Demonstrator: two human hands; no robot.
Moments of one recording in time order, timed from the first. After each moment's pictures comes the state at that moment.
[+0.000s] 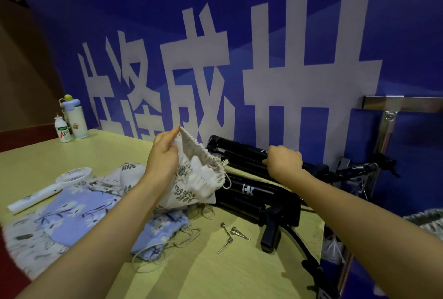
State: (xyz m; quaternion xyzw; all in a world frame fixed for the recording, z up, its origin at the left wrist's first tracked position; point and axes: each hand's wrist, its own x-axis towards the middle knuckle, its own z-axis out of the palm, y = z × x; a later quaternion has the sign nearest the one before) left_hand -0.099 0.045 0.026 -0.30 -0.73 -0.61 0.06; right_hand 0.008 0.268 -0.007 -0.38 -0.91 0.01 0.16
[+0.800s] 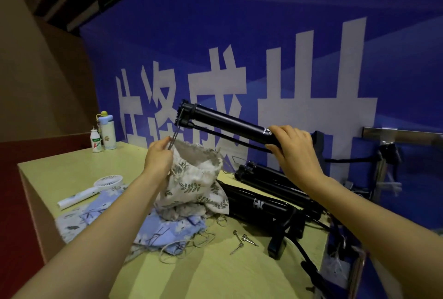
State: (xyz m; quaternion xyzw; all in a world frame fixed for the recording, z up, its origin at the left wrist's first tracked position) left_hand -0.119 -0.011 0.062 -0.19 -0.76 -0.62 0.07; right_hand 0.074 0.211 0.063 -0.11 -0.88 -0.02 0.46
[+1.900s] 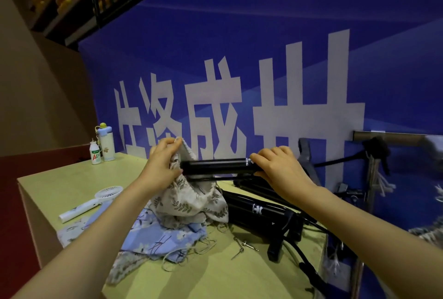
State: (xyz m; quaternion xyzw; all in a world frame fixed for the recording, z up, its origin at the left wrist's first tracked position) left_hand -0.093 -0.035 0.078 -0.41 -0.83 -0.33 0.17; right_hand 0.075 0.198 0.050 -0.07 -0.92 -0.19 0.33
